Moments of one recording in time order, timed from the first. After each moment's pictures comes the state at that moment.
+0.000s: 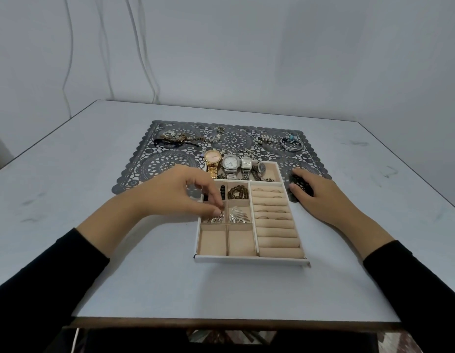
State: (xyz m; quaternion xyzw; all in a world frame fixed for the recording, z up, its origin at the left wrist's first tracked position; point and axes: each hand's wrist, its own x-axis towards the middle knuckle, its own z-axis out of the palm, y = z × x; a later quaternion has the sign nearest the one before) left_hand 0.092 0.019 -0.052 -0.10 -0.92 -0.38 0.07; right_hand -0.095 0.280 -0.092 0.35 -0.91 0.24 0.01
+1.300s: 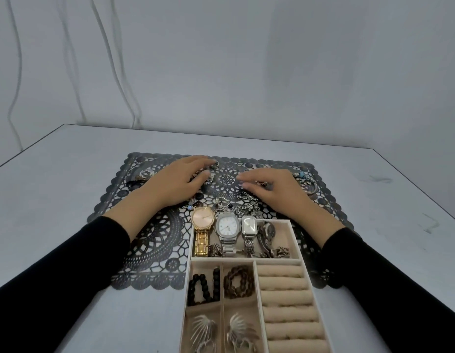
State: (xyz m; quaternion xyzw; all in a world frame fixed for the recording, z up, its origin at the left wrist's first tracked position) left_hand -0.082 -0.085 -0.083 0.04 -0.97 -0.17 0.13; right_hand -0.196 0.141 -0.079 0.50 -0.79 0.35 0.03
